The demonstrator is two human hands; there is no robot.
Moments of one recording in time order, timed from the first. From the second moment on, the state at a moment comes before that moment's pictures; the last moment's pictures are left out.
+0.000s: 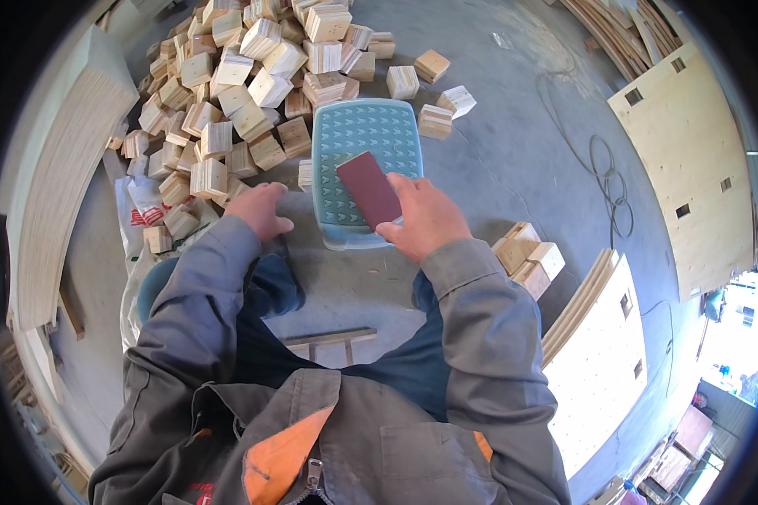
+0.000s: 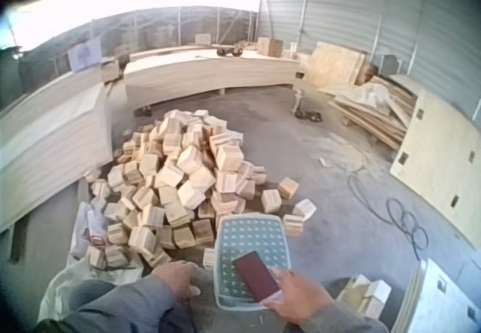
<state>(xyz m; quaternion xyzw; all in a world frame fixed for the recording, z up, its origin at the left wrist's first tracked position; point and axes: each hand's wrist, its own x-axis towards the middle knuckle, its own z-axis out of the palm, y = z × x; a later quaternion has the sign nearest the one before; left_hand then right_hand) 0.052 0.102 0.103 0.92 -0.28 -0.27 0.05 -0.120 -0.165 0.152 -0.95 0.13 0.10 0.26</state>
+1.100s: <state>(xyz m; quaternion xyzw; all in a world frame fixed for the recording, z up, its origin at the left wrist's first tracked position) 0.172 0.073 -0.198 0.93 -0.31 -0.20 0.04 -0.144 -0.192 0.193 -0.92 0.11 0.09 0.36</state>
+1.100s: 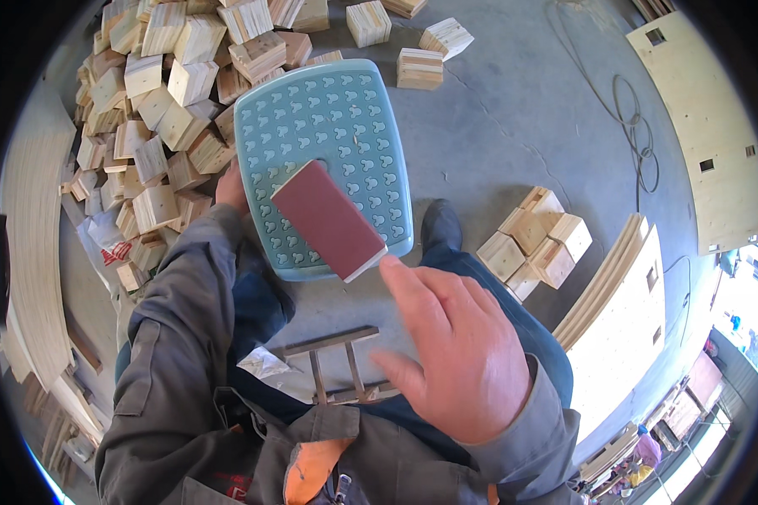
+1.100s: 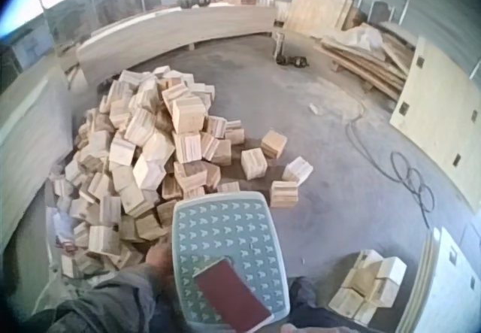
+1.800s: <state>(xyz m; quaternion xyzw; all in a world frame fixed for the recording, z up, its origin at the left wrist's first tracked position) 0.191 0.182 0.091 0.90 -0.23 -0.15 0.35 -0.124 -0.158 0.166 -0.94 0.15 0.09 0.29</state>
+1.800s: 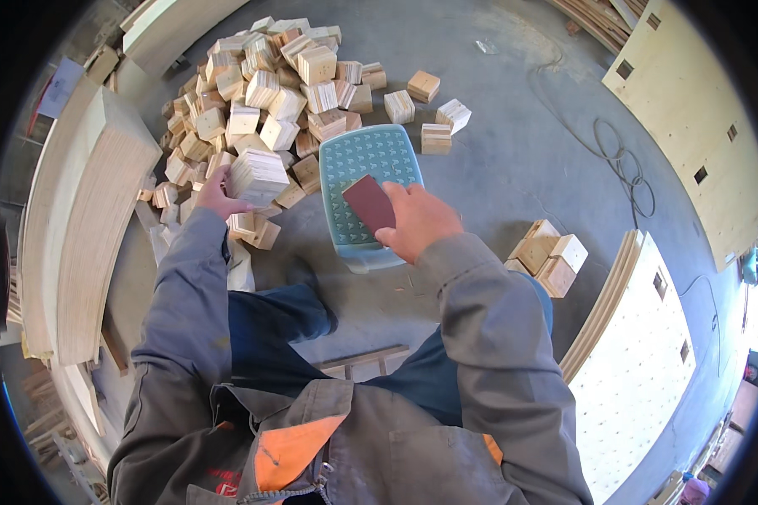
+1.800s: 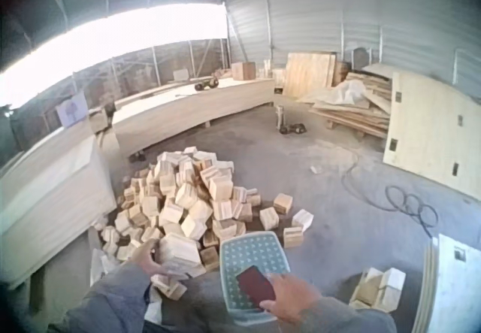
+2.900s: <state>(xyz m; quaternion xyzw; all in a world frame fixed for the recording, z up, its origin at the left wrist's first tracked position) 0.055 0.104 0.115 0.86 -0.40 -0.12 0.28 -0.078 -0.121 0.080 -0.92 0.29 0.16 0.20</state>
